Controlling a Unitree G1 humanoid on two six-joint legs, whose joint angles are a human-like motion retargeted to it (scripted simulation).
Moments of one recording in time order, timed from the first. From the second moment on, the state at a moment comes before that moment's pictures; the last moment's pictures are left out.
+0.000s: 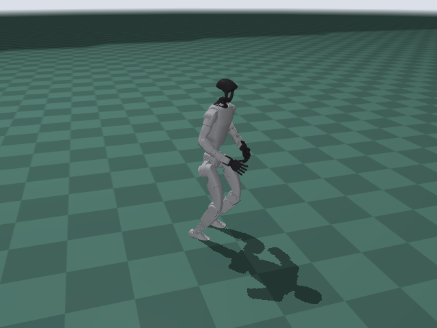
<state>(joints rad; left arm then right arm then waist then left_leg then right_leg) 0.13 0.47 -0.47 0.11 -0.42 -0.10 -0.28 -0.13 -0.53 0.50 0.33 0.17 -0.13 0.17 -0.03 0.02 0.13 -0.45 0.15 0.12 1.10 -0.58 0.04 -0.31 0.09 -0.03 0.82 -0.48 0.06</state>
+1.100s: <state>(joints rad) -0.06 0.41 -0.41 0.37 0.02 -0.14 -0.26 -0.18 -0.35 0.48 0.87 -0.08 -0.10 0.21 0.08 -0.01 0.20 -0.42 0.10 0.08 1.21 -0.63 0.04 -0.28 0.10 -0.06 0.85 -0.61 -0.02</state>
